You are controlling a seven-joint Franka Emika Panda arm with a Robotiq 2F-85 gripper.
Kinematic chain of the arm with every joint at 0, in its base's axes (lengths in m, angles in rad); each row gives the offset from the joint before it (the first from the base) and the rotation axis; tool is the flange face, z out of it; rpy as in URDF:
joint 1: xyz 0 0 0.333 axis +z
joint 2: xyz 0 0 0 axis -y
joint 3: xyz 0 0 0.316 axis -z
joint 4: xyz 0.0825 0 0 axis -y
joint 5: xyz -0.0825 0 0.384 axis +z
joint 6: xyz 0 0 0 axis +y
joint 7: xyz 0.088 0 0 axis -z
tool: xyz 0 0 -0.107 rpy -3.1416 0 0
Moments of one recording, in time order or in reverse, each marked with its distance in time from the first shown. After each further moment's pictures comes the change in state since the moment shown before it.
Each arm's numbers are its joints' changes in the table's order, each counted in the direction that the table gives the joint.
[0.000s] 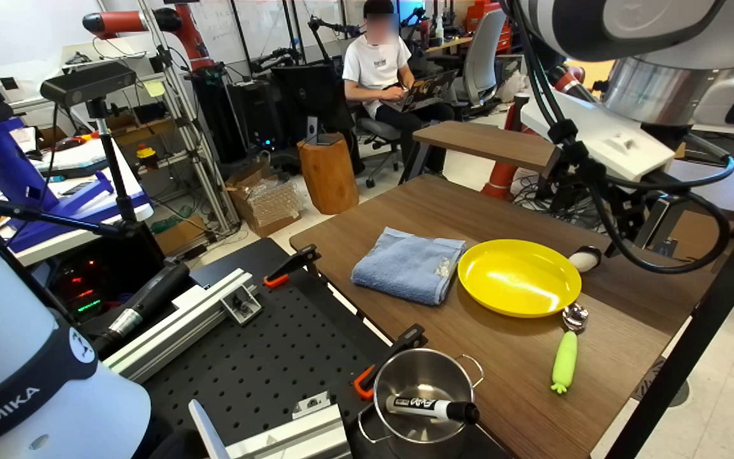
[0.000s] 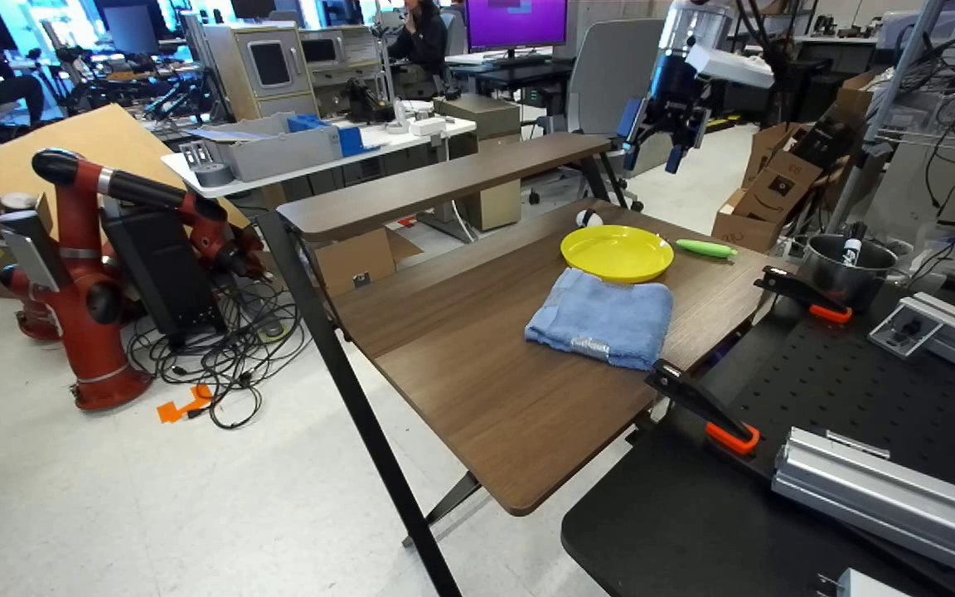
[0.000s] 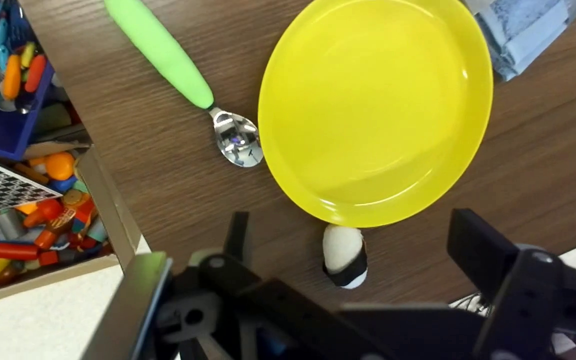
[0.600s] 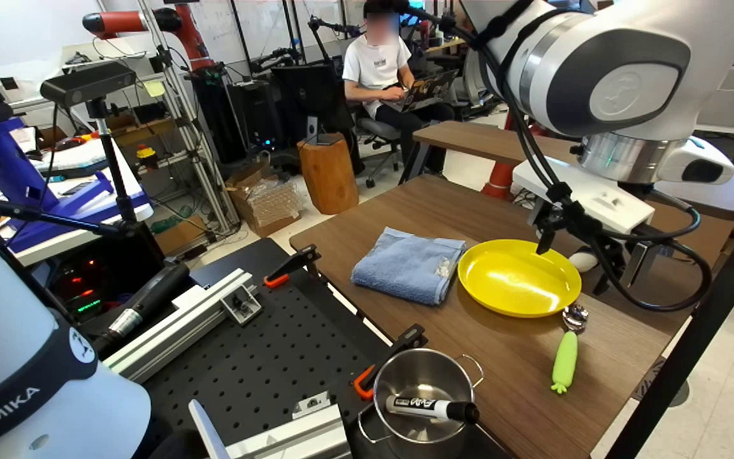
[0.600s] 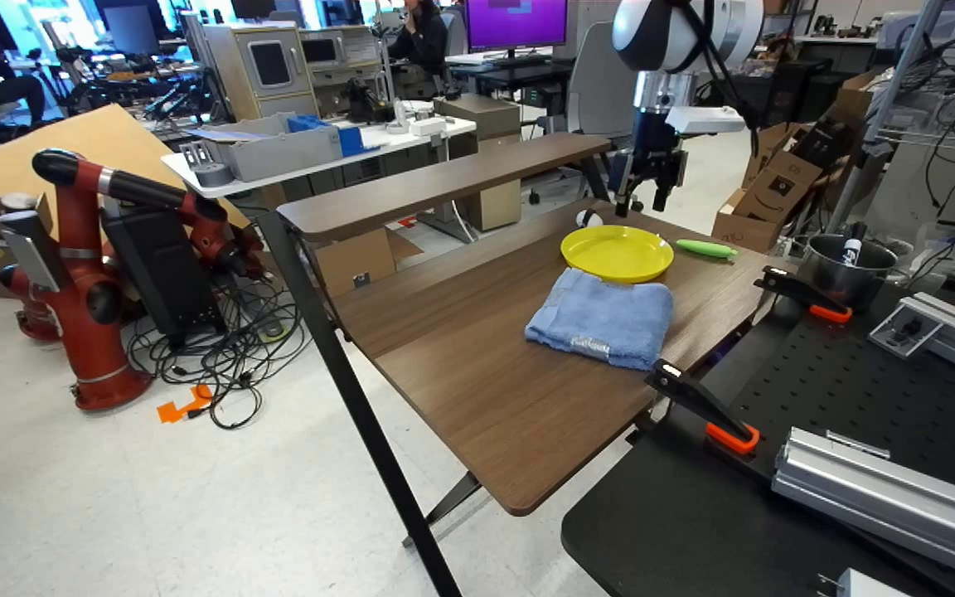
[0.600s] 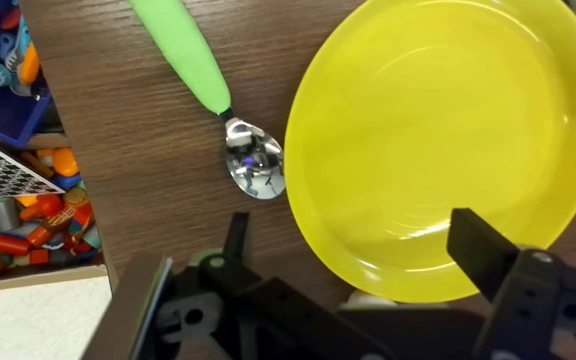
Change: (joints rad) arm 0.000 -0.169 -0.038 0.089 -0.149 -0.048 0.005
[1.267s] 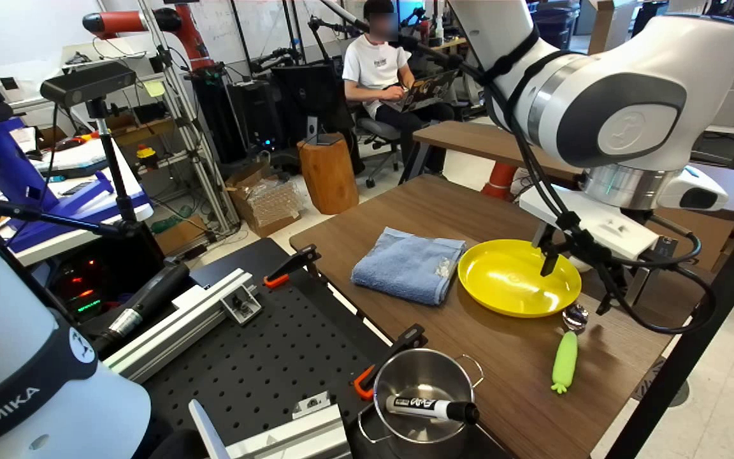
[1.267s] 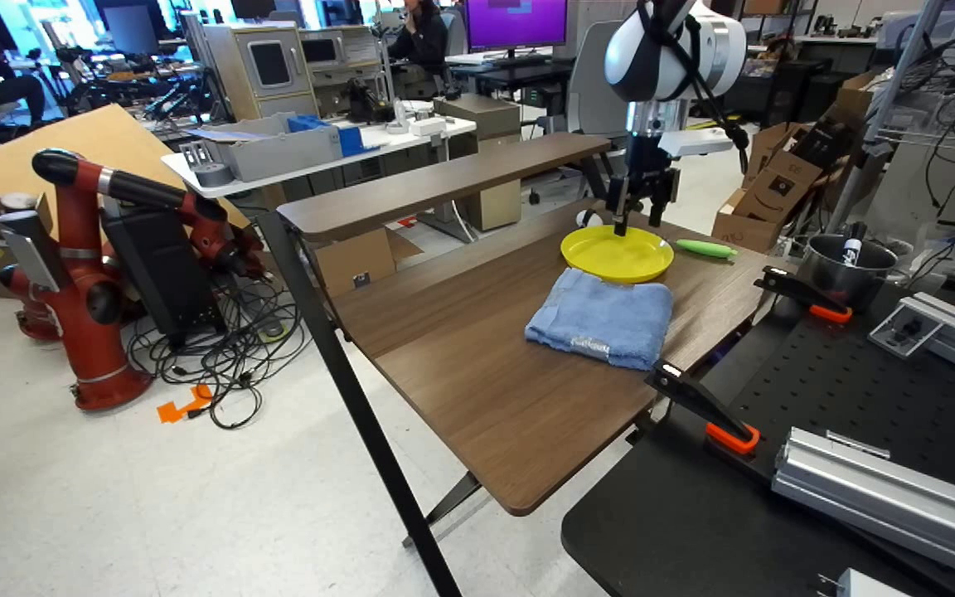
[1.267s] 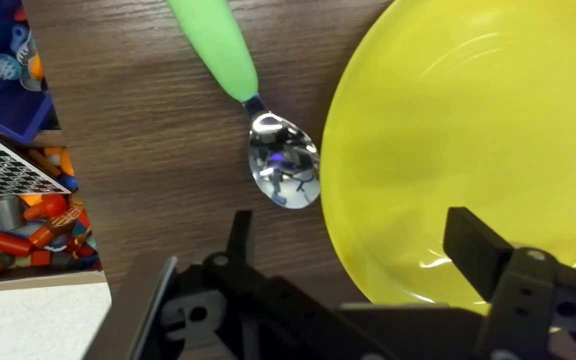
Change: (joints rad) arm -0.003 -0.108 0.000 0.091 -0.052 0.000 0.009
